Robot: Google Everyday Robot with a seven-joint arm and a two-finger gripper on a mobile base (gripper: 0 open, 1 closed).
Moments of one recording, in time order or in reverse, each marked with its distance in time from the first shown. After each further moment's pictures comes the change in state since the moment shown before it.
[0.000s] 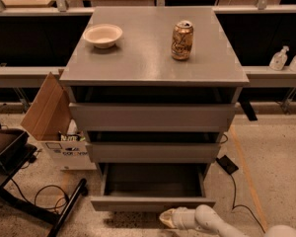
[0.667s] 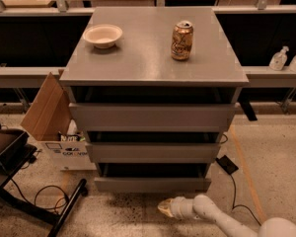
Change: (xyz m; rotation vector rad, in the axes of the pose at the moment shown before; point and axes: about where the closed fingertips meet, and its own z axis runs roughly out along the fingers) arm -0.051 -0.038 0.000 0.035 -0.032 -0.071
